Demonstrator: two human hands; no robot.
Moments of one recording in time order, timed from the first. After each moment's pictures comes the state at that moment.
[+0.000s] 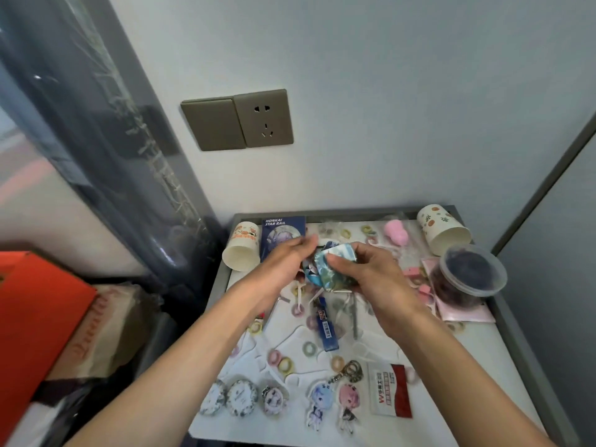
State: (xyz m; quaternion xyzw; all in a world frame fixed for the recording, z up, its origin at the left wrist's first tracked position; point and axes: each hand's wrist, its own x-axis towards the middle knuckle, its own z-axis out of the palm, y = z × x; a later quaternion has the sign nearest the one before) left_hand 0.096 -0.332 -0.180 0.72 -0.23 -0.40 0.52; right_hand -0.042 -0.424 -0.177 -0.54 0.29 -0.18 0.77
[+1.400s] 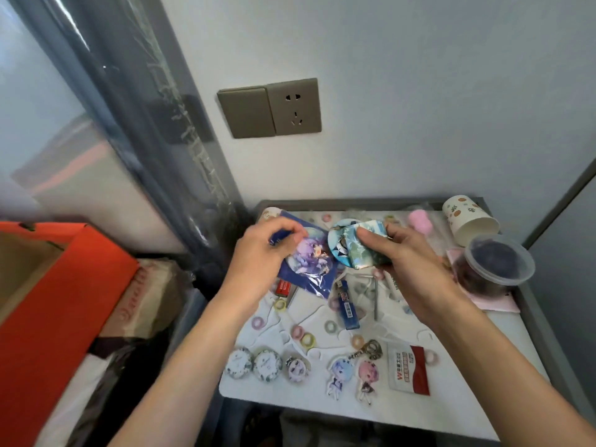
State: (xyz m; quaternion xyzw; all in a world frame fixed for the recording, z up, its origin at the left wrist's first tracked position) left_hand 0.078 -0.257 -0.138 0.78 -0.32 -0.14 0.52; right_hand -0.054 -0.423 -0.171 -0.58 0.23 -0.18 0.76
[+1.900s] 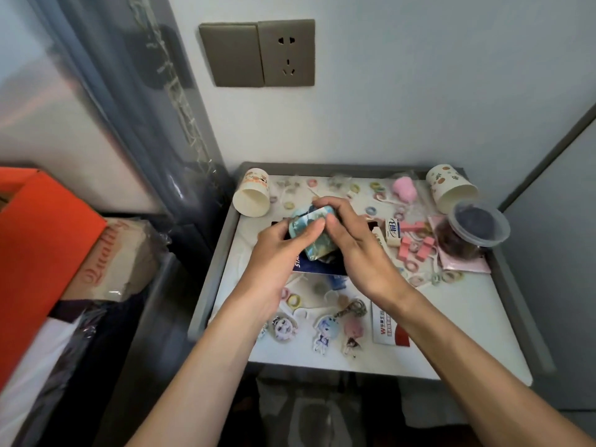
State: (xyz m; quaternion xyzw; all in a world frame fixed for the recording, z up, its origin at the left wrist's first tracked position) left_hand 0.032 -0.255 -0.182 0.65 -0.15 -0.36 0.65; right_hand -0.055 -0.365 -0.187 -0.80 0.16 -0.18 0.54
